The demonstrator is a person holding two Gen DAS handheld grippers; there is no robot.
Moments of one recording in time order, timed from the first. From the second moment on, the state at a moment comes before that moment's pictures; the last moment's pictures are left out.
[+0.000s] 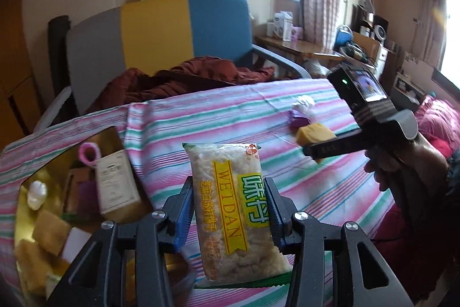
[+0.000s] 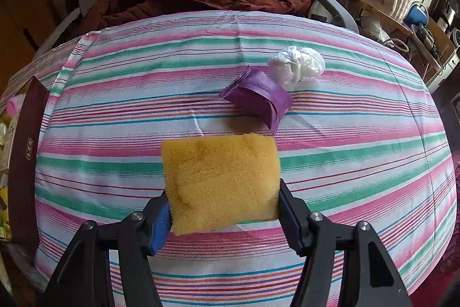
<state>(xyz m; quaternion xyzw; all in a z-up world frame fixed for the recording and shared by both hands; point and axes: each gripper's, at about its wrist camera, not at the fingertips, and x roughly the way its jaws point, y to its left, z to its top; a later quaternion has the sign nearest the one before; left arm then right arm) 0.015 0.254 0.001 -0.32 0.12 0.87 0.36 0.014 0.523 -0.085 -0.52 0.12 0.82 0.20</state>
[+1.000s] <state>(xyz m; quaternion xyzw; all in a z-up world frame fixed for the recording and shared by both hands) -0.035 0.092 -0.008 -0.35 0.04 0.91 0.21 -0.022 0.409 -0.030 -0.48 0.10 0.87 0.09</state>
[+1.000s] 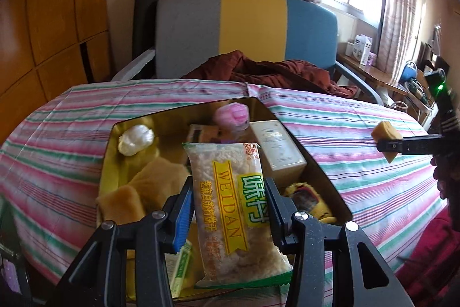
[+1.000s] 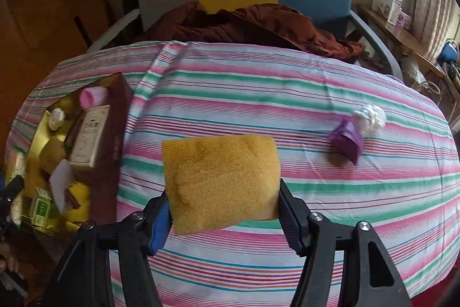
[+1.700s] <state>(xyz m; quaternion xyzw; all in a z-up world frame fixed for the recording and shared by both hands) -0.068 -0.021 0.006 -0.35 -0.10 0.91 0.18 -0.089 0.230 -0.016 -0.46 0.06 0.88 -0.11</state>
